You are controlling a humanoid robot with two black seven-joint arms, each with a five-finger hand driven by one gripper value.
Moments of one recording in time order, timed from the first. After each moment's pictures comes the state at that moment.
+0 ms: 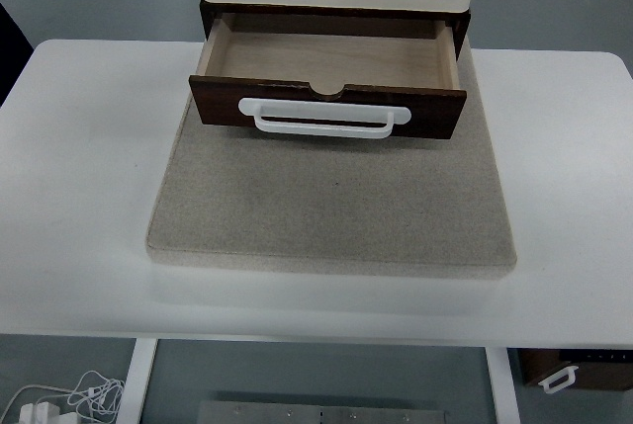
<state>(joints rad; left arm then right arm) -1.05 0.95 -0.85 -1.59 0.22 -0.34 0.02 -0.01 0.00 -0.01 0.17 -0.10 -0.05 0.03</state>
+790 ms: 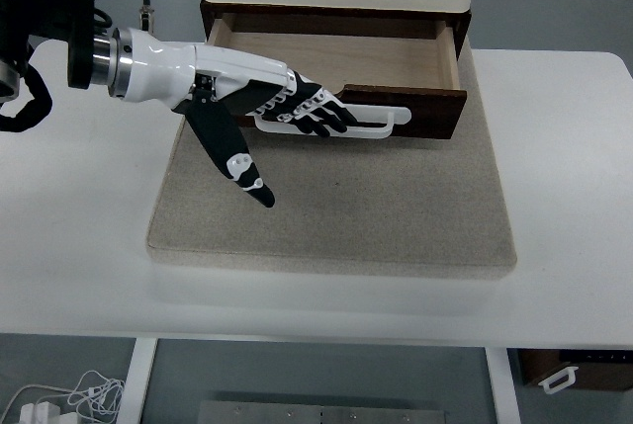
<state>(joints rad) -1.21 0.79 -0.51 -1.69 0.53 -0.58 0.42 -0.01 0.00 -0.01 0.17 -0.10 -0.05 0.03</state>
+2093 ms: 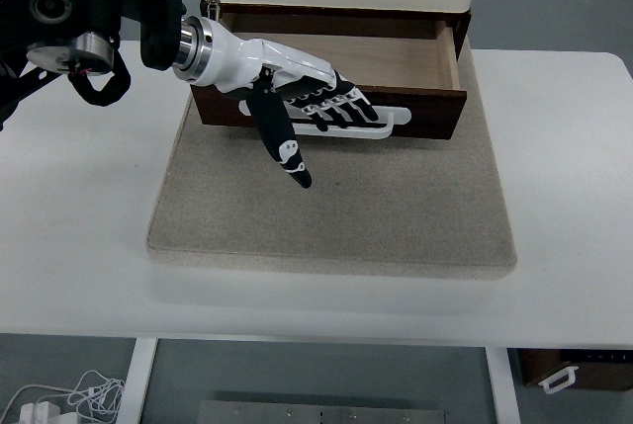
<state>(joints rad) -1.38 0.62 -0.37 -1.52 0.55 -0.52 0.50 -0.01 0.00 -0.01 0.17 -0.10 -0.05 0.03</state>
